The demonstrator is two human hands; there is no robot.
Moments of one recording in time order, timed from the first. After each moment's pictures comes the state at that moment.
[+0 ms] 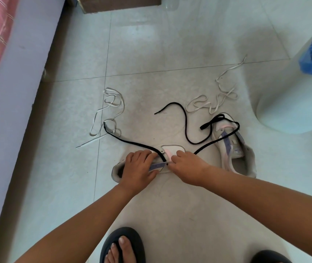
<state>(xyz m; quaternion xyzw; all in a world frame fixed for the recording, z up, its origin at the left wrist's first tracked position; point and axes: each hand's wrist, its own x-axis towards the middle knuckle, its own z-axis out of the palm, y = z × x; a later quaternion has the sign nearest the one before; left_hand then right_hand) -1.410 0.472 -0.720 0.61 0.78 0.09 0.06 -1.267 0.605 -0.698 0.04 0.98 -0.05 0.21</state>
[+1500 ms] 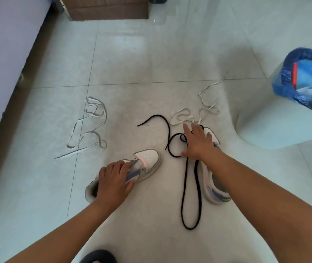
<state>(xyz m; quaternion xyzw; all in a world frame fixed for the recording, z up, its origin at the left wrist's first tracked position) -1.412 0.479 -0.725 0.56 0.82 0.09 0.02 -1.256 0.723 -0.704 0.43 0.85 -0.14 0.26</state>
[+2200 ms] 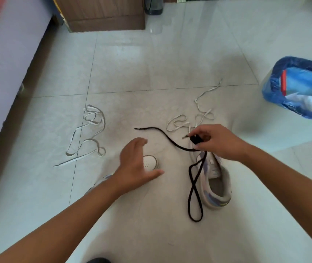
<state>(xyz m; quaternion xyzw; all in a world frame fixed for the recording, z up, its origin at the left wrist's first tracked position) -1.394 0.550 -0.648 0.54 0.78 0.23 0.21 -1.213 0.725 -0.592 0.38 0.81 -0.45 -0.02</state>
